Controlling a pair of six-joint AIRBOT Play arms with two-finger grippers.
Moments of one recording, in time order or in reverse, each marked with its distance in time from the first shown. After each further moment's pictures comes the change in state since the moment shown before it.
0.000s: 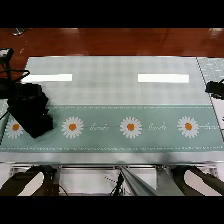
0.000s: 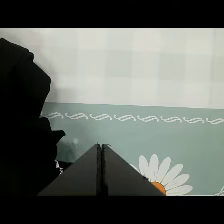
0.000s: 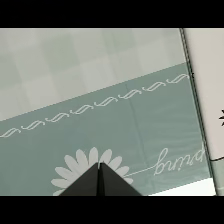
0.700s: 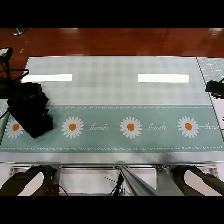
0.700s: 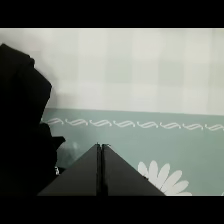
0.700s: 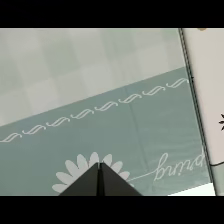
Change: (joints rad) left arm 0.000 -0.001 0.000 -0.003 0.029 -0.003; right arm 0.000 0.000 0.000 0.002 -0.033 0.002
